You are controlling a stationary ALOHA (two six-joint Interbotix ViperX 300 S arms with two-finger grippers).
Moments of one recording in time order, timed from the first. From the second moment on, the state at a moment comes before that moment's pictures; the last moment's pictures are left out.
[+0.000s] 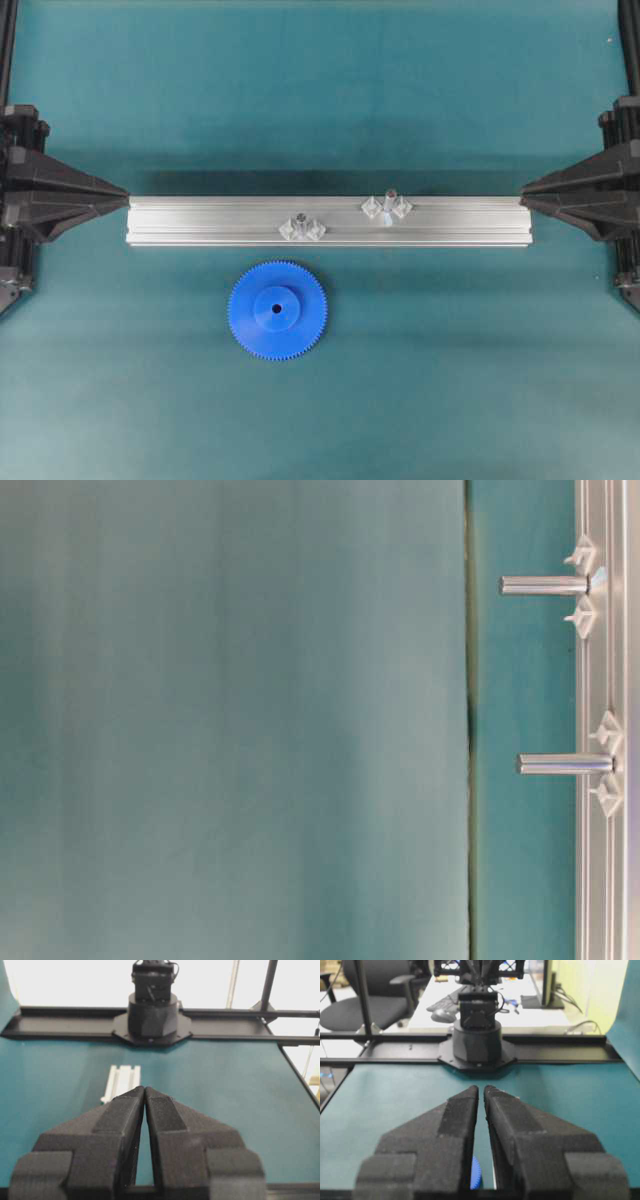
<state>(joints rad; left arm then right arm) 0.00 -0.97 1.19 0.00 -0.29 0.00 0.00 -0.97 1.19 0.00 -0.29 0.01</state>
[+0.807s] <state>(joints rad) -0.03 -0.76 1.11 0.01 -0.17 -0.03 -0.09 -0.98 1.19 0.03 -0.11 0.03</state>
